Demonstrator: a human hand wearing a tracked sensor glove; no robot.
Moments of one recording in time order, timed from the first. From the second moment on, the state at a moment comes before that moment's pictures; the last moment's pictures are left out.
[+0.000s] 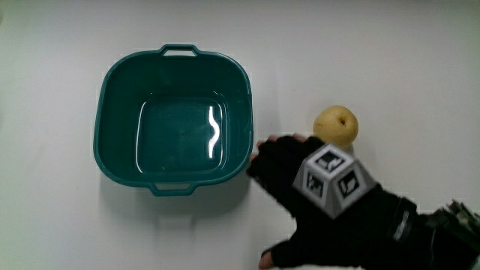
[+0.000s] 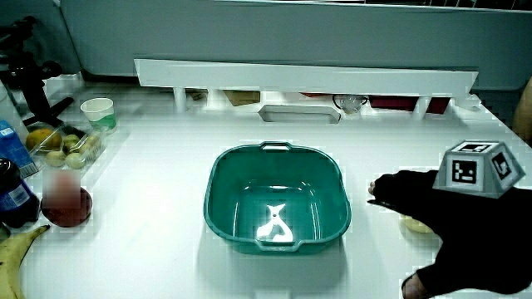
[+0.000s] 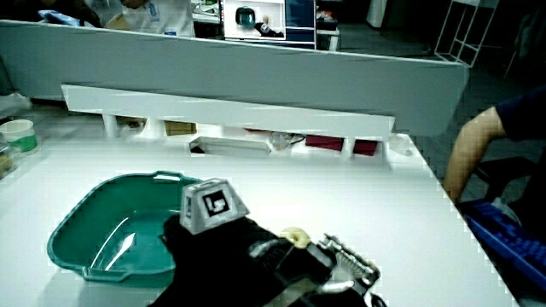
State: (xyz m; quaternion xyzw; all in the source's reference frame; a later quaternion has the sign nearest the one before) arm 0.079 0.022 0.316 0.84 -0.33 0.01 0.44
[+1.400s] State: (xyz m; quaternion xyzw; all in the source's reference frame) arm 0.201 -0.085 0.474 0.84 -0.06 0.03 0.54
